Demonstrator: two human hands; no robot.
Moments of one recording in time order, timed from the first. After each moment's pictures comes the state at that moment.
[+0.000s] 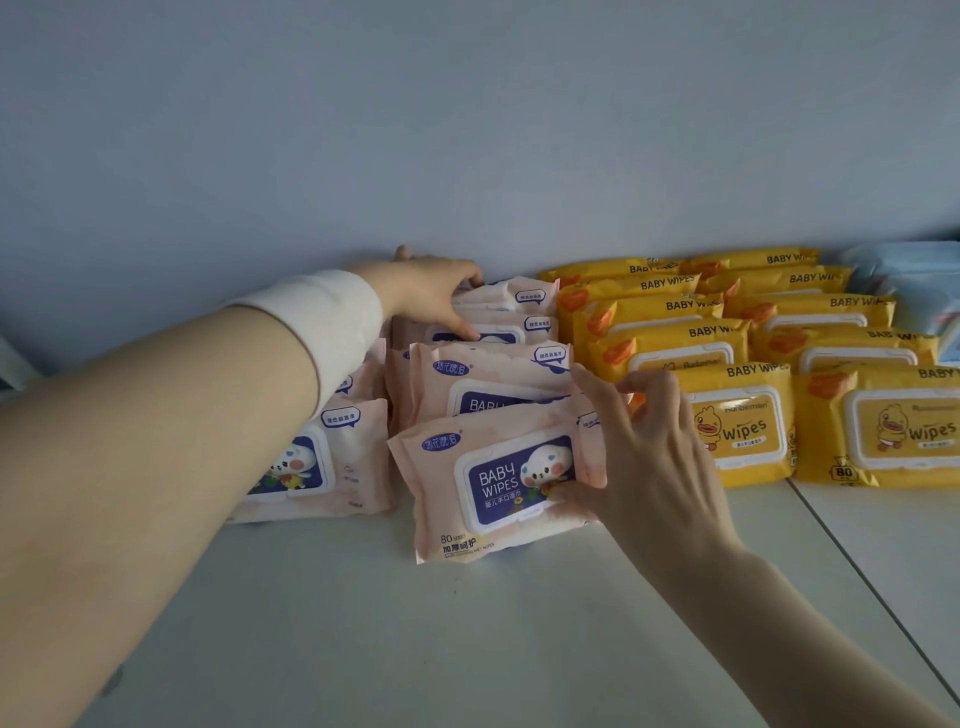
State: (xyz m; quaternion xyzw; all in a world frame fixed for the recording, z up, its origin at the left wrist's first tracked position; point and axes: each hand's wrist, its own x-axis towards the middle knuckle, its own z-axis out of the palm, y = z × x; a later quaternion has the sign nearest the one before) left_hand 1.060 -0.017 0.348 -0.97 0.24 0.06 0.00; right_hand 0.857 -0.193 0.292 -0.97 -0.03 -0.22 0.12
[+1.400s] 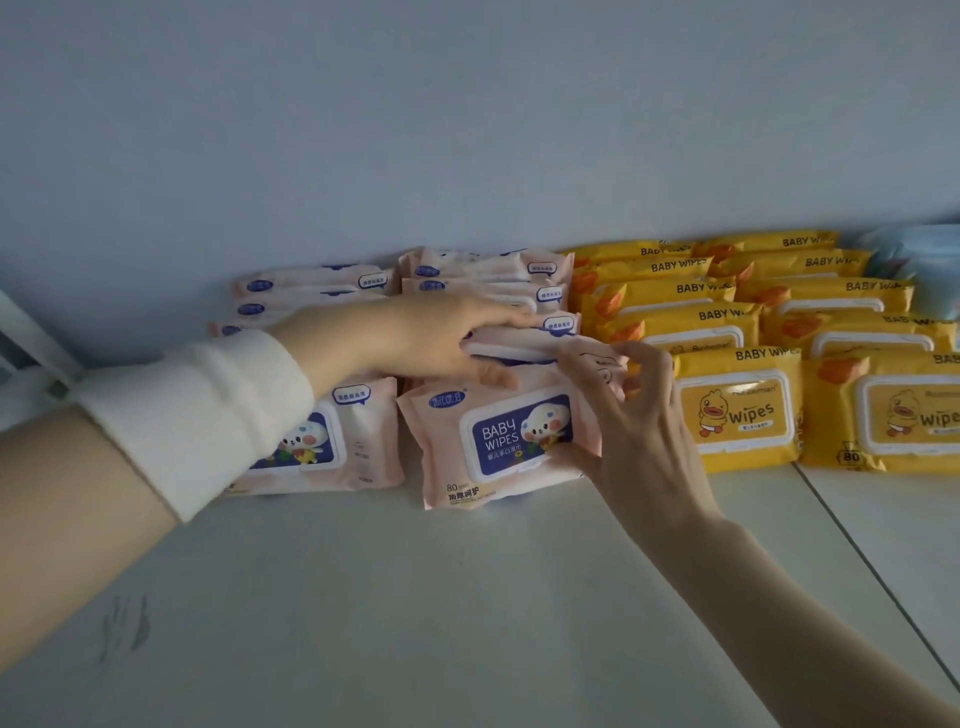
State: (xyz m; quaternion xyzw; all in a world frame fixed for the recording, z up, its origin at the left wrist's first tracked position) left_hand 0.963 -0.011 0.364 -0.91 0.35 0.15 -0.13; right_hand 0.872 -0.193 0.274 -0.94 -0.09 -0.28 0.17
